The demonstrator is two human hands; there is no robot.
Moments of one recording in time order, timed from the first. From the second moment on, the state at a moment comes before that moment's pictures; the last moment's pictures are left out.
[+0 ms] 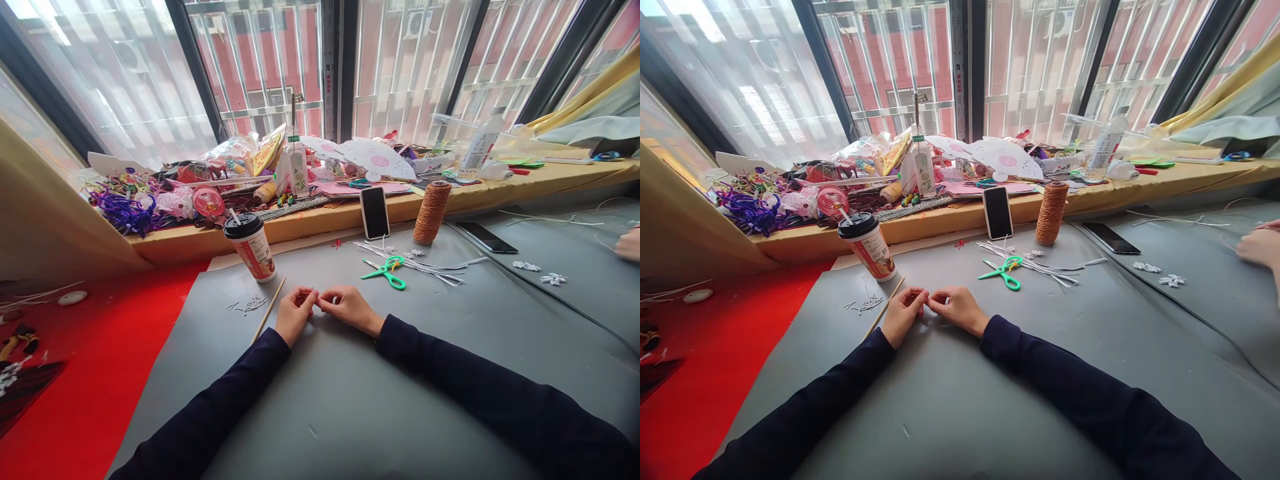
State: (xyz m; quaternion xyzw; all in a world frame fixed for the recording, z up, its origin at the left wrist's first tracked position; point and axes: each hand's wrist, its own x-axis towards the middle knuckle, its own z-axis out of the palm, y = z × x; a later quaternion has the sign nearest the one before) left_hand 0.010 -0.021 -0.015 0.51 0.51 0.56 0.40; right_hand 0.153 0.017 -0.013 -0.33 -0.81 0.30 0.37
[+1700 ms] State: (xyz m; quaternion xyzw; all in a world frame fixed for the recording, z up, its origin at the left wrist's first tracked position) left_hand 0.011 -0.020 -0.011 0.56 0.46 0.50 0.48; right_hand 0.151 0.025 -0.006 -0.28 -0.67 0.56 0.41
